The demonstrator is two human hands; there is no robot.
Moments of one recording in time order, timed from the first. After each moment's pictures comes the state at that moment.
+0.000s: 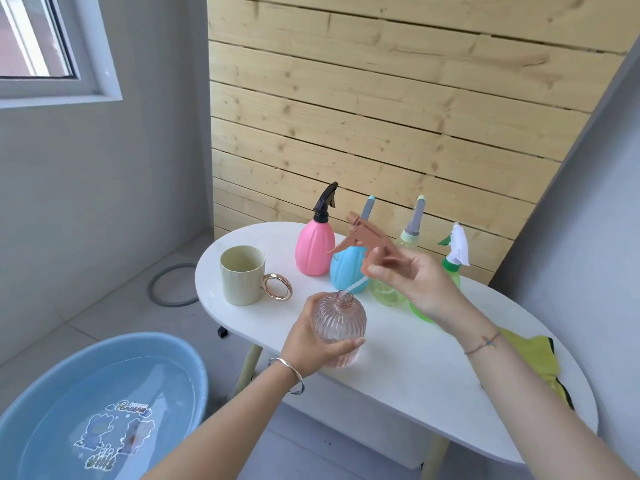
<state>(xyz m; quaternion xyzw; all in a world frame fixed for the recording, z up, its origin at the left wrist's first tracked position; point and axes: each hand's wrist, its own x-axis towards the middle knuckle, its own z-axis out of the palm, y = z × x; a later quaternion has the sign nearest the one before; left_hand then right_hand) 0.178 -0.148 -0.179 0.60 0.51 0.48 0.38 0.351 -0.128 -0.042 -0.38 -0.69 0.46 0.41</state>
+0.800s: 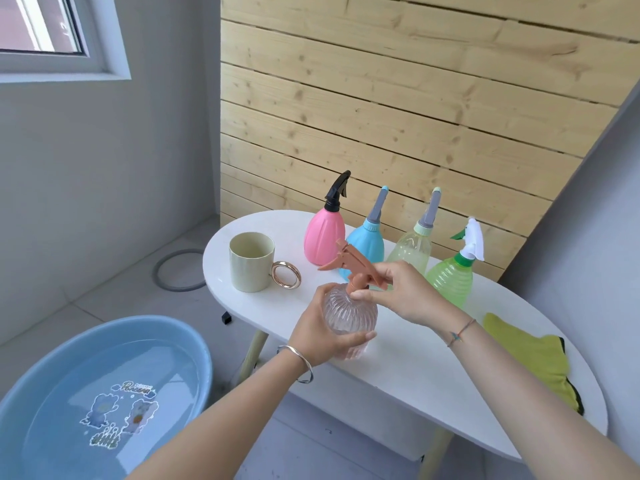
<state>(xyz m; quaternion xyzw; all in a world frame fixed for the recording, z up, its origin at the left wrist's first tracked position) 0.176 -0.148 -0.180 0.60 0.52 0.47 0.40 0.332 -0.113 -0.073 -0.46 -0.79 0.33 0.24</state>
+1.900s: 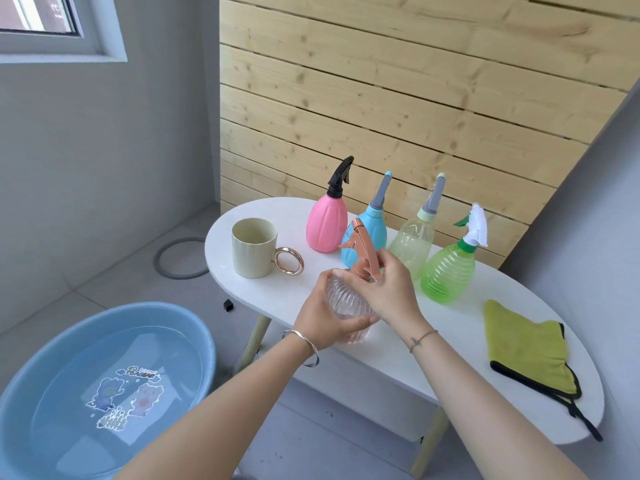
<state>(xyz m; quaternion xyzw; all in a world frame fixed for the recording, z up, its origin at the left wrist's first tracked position) 0.179 -0.146 -0.184 0.60 0.52 0.47 0.38 0.296 -0.133 -0.106 -0.53 -0.67 0.28 0.44</state>
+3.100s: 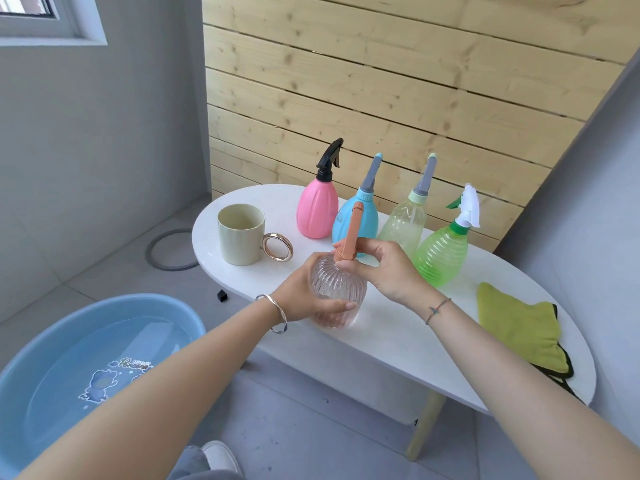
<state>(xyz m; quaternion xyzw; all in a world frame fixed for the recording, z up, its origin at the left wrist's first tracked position) 0.152 -0.127 -0.176 0.67 0.49 0.37 0.42 0.324 -0.116 -0.101 -0.42 -0.73 0.42 0.34</state>
